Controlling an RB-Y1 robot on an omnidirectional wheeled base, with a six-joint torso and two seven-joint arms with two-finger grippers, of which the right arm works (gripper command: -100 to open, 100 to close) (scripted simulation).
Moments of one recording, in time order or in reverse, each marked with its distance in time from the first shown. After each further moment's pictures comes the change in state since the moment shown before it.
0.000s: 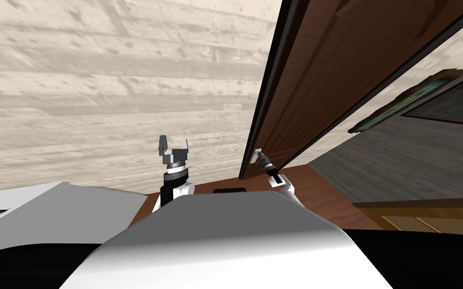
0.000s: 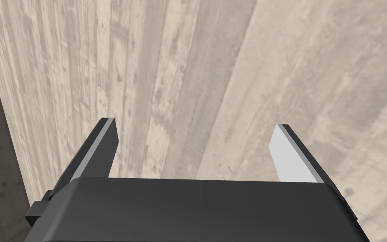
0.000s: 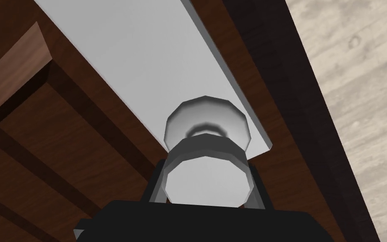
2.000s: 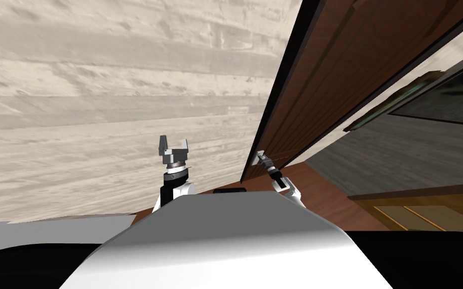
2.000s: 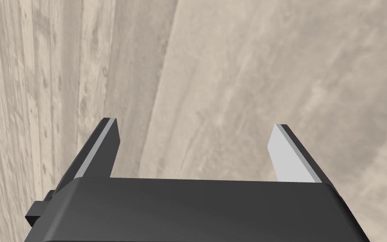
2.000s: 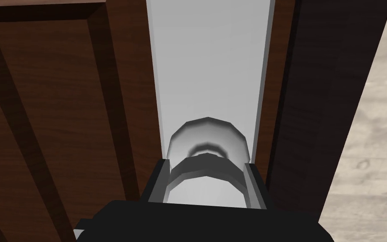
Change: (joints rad) arm 0.086 -0.008 -0.055 -0.064 0.201 -0.022 0.371
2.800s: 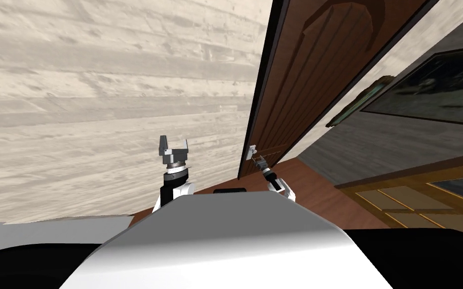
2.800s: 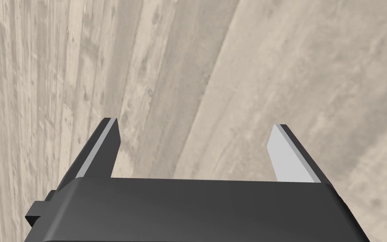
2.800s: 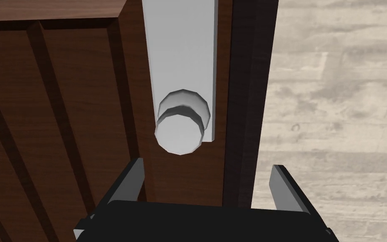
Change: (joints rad) arm 0.046 0.048 0.080 -0.082 0.035 0.034 0.029
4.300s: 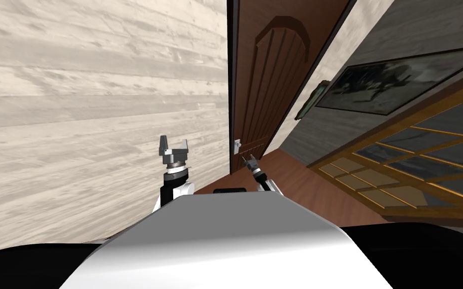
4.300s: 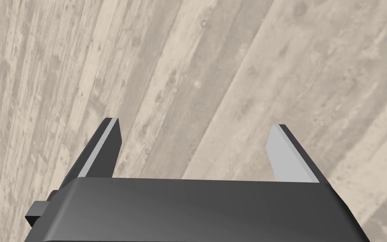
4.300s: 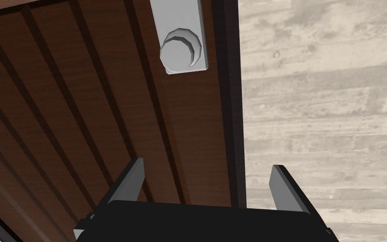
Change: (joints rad) arm 0.114 0.122 0.167 -0.304 0.023 0.128 -0.023
